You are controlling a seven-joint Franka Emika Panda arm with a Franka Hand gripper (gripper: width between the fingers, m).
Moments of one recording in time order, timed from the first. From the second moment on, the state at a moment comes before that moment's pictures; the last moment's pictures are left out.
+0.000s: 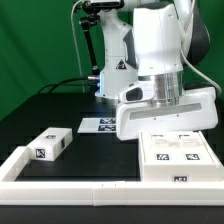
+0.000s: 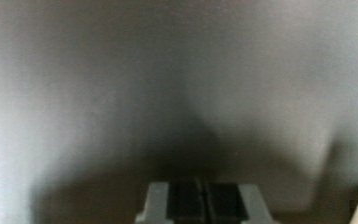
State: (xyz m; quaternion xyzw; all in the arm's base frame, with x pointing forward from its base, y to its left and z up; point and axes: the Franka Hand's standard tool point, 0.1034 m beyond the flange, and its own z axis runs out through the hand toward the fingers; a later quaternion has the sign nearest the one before) arm 0.513 0.076 0.009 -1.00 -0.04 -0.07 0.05
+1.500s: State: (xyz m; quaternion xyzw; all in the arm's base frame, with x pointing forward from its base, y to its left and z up) arm 0.565 0.085 0.147 -0.99 -0.08 -0.08 0.03
